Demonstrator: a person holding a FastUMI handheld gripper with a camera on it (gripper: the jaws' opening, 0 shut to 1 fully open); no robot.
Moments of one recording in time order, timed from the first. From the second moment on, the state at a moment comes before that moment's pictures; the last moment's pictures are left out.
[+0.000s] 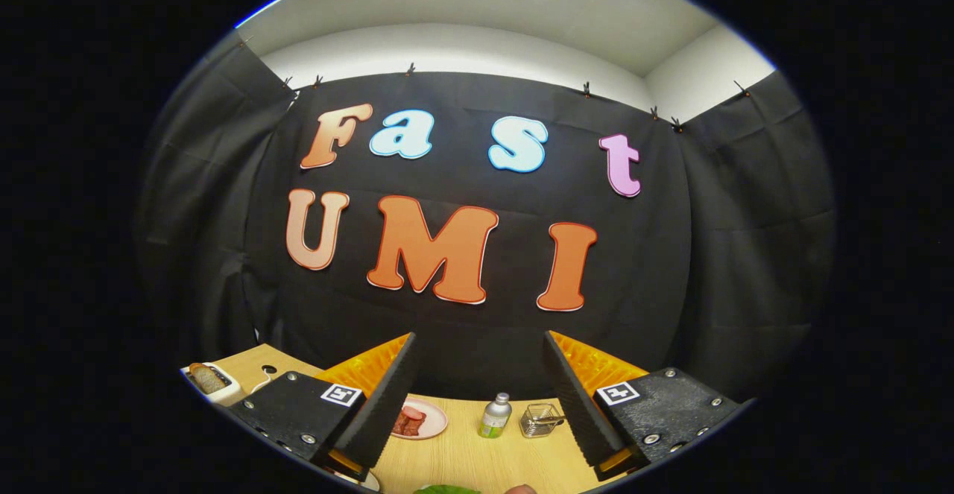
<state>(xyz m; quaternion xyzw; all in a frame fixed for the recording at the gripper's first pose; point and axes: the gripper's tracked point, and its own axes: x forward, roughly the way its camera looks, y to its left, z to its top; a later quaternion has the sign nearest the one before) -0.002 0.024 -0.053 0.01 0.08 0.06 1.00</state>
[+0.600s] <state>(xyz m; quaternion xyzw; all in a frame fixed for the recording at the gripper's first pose) -0.053 0.026 -0.231 0.00 0.33 0.13 0.93</state>
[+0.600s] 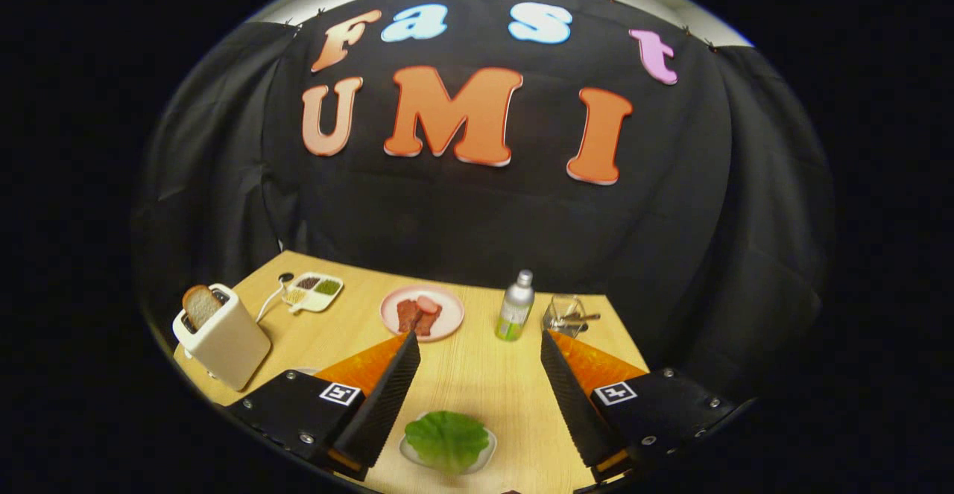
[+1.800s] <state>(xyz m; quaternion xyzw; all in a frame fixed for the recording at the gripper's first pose) -0.172 0.062 -0.469 -0.08 0.65 0.22 0.73</state>
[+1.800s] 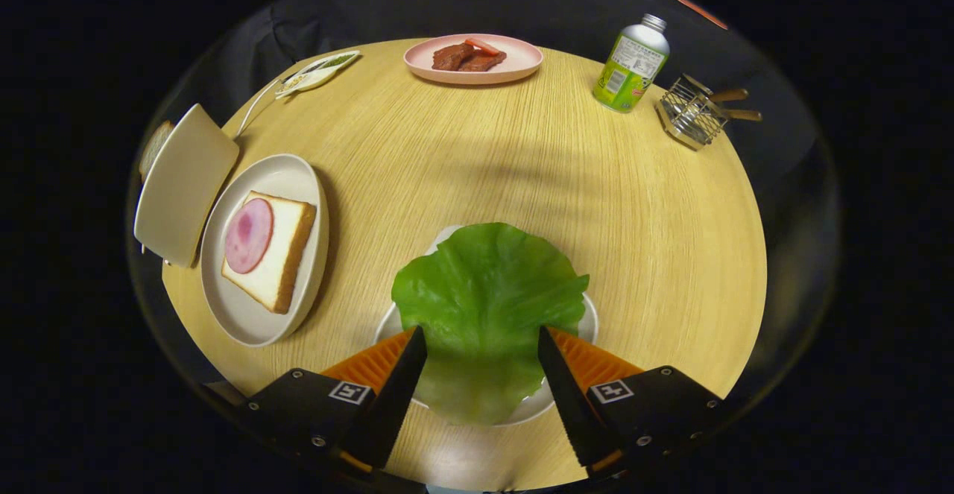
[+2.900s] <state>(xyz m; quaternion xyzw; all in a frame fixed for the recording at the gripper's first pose) -0.168 0.083 -0.429 0.03 0.63 0.13 0.76</state>
